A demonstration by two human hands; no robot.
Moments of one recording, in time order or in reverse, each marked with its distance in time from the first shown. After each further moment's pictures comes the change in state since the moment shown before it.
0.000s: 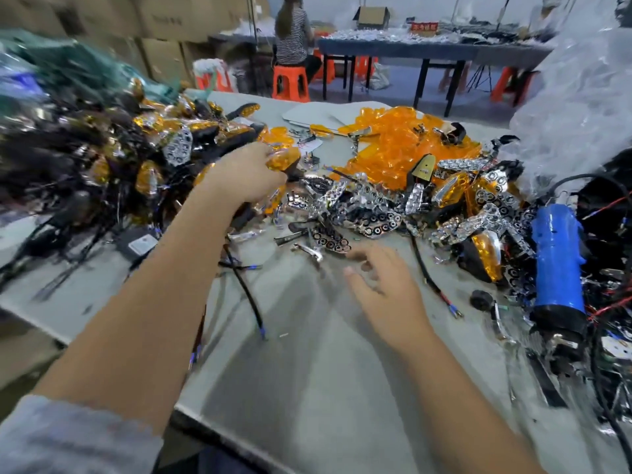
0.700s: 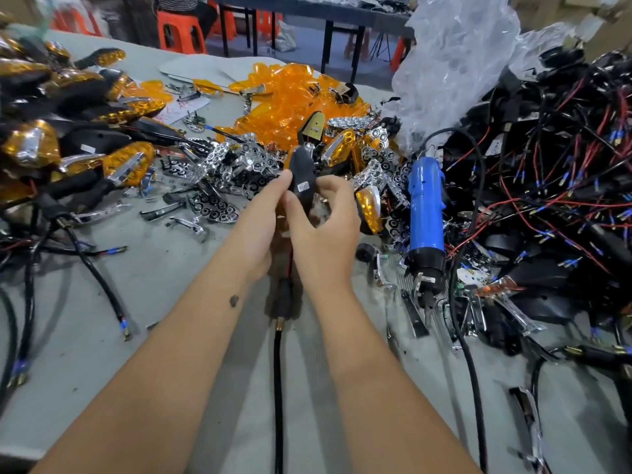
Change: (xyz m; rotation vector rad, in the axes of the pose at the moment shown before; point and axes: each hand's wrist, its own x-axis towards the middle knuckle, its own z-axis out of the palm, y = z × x) left_hand -0.087 0.118 0.134 -1.527 -0.518 -0.157; right_hand 0.009 0.011 -0.030 0.256 0.571 0.197
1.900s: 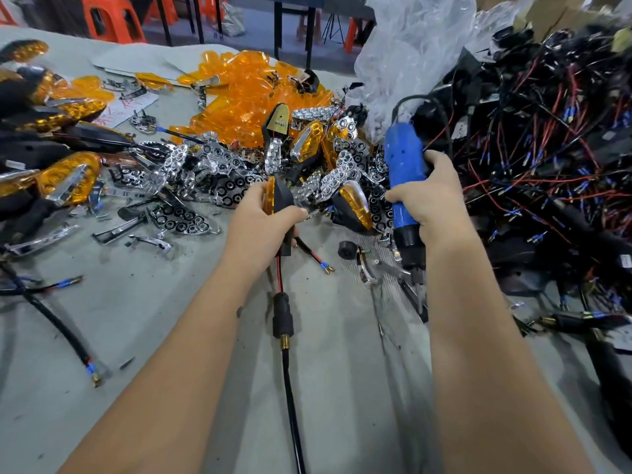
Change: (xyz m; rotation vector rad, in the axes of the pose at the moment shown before) left_hand 0.026 -0.016 0.000 0.491 0.031 0.257; right_hand 0.096 0.004 -0.118 -0.401 0.078 0.470
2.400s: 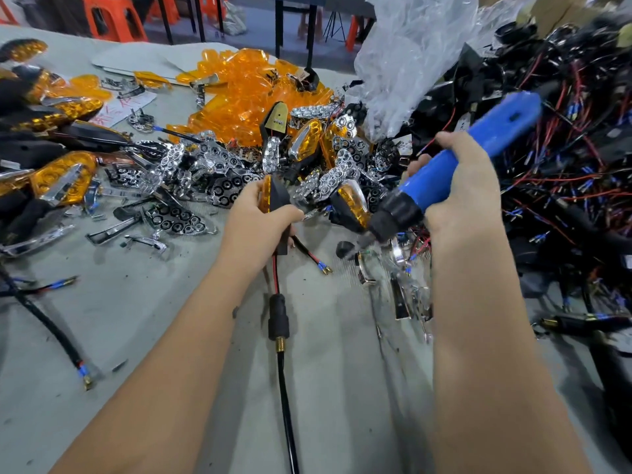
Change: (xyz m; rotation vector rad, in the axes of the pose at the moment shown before) left_hand 0.004 -0.004 0.001 0.003 0.031 -0.005; right_hand -0.015 -0.018 -0.016 0.987 0.005 0.214
